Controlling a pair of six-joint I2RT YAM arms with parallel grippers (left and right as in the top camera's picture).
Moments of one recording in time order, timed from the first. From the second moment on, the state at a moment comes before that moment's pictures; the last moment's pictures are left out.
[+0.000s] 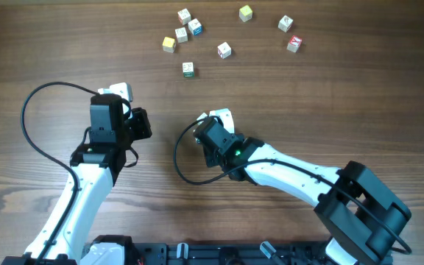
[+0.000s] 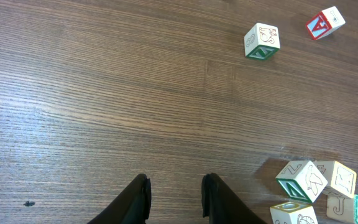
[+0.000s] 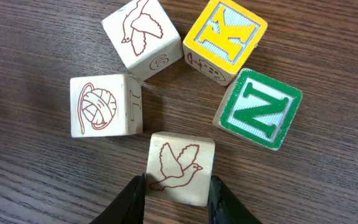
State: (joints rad) left arm -0.06 1.25 0.67 -0.23 0.06 -0.28; right arm 0.86 1.76 0.96 -0.30 0.22 0.58
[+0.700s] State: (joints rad) left arm -0.06 1.25 0.67 -0.23 0.06 -0.28; right arm 0.86 1.76 0.96 -0.30 0.24 0.57
